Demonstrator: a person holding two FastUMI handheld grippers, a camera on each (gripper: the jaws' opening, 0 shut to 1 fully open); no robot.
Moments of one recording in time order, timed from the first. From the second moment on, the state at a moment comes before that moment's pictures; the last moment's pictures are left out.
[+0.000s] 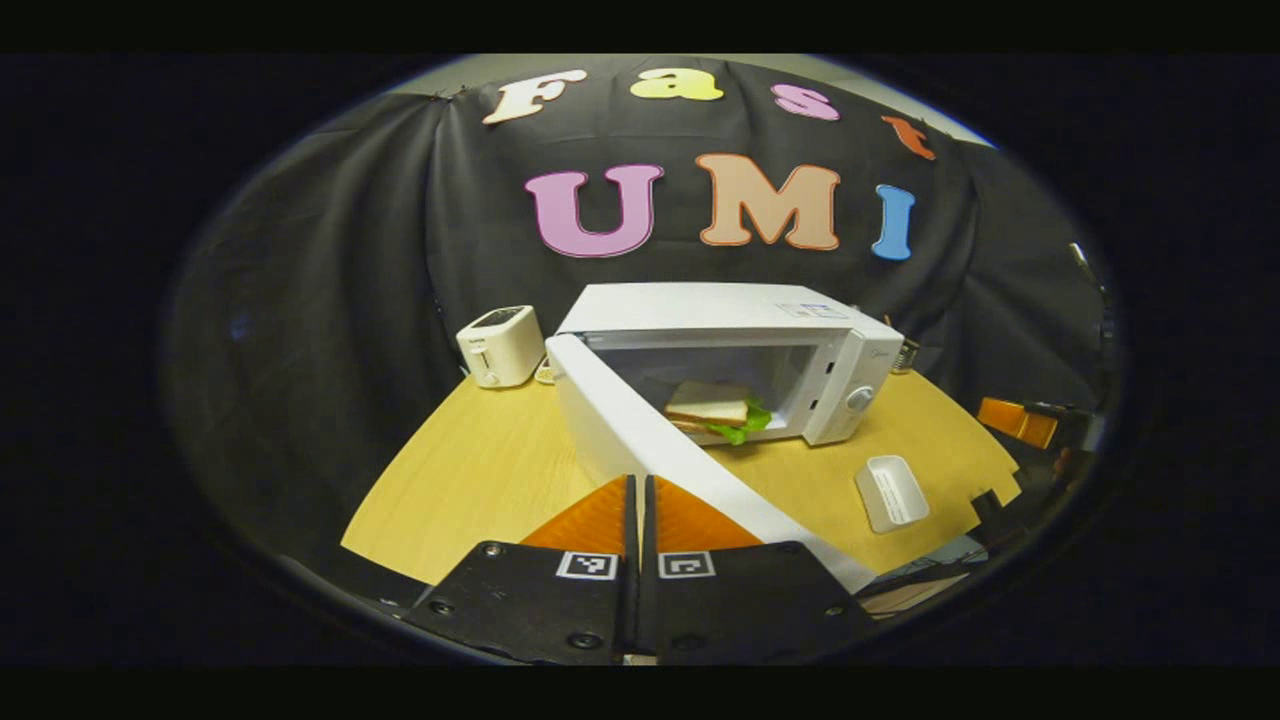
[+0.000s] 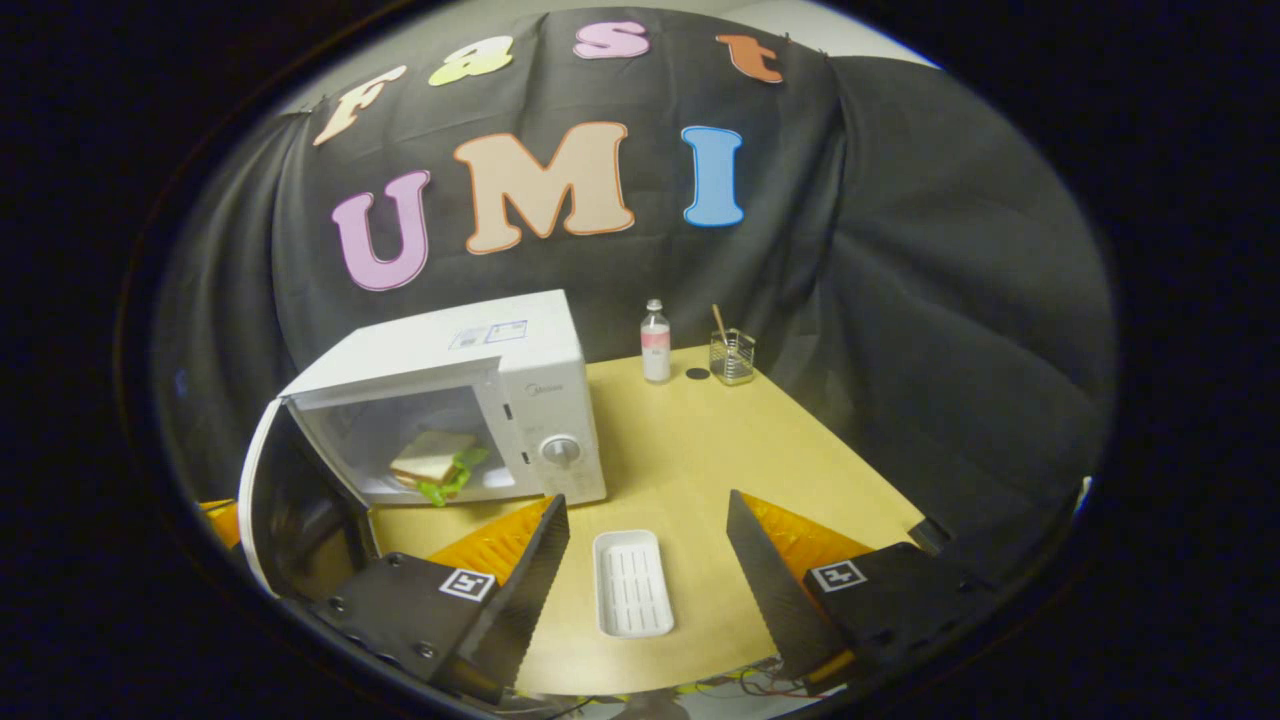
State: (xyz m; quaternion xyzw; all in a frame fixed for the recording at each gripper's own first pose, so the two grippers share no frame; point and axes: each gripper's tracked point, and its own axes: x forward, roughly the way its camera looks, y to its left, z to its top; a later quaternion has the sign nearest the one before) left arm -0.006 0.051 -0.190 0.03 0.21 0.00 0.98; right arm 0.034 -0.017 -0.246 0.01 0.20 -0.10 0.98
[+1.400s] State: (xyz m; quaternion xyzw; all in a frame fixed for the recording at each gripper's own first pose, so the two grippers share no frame) left arm 0.106 -0.087 -0.197 0.03 0.19 -0.05 0.98; right arm 0.069 -0.090 -0.228 0.04 0.16 -0.07 0.98
